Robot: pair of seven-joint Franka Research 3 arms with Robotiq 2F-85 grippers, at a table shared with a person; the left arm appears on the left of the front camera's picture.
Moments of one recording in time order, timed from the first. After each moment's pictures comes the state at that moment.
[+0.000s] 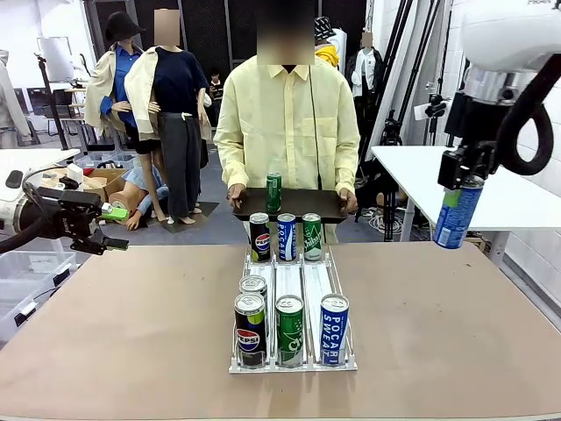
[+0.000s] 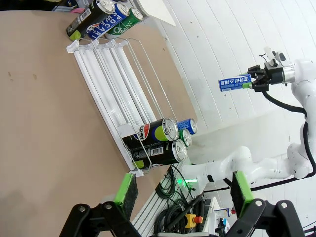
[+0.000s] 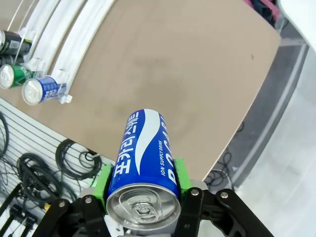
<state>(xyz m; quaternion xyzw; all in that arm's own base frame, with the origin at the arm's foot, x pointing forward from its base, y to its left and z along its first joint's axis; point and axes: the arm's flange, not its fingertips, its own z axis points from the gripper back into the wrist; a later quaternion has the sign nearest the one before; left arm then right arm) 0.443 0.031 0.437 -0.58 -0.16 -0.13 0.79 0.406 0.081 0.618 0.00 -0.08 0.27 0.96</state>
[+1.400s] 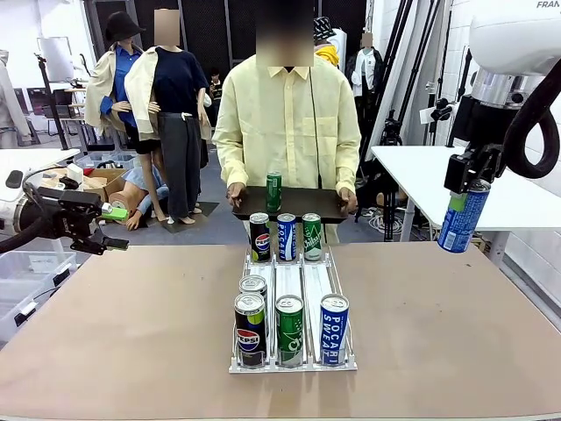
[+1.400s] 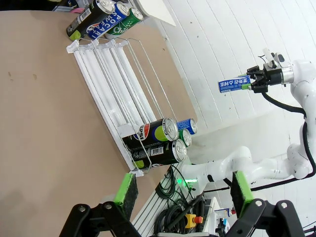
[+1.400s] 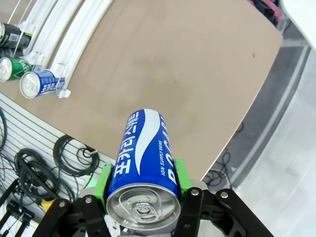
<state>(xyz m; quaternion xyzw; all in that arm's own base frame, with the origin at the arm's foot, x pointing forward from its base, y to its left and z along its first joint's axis) 0.443 0.031 0.437 -0.58 -0.16 -0.13 0.79 0.405 0.078 0.614 0.00 -0.07 0.28 0.96</state>
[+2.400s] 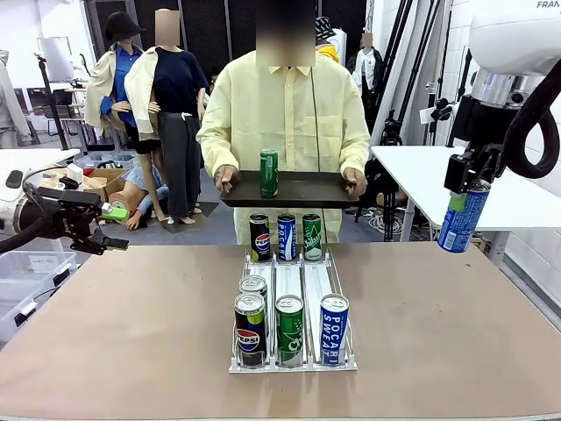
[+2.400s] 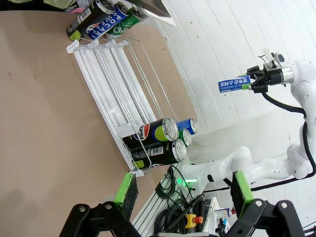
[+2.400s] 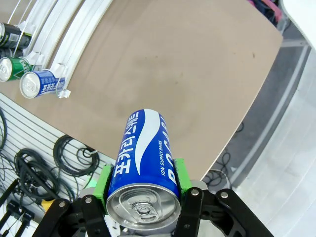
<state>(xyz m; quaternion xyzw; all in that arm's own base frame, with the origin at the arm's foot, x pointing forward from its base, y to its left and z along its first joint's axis) 0.443 0.031 0.437 -0.58 -0.16 -0.13 0.79 0.405 0.078 0.614 0.00 -0.07 0.28 0.96</state>
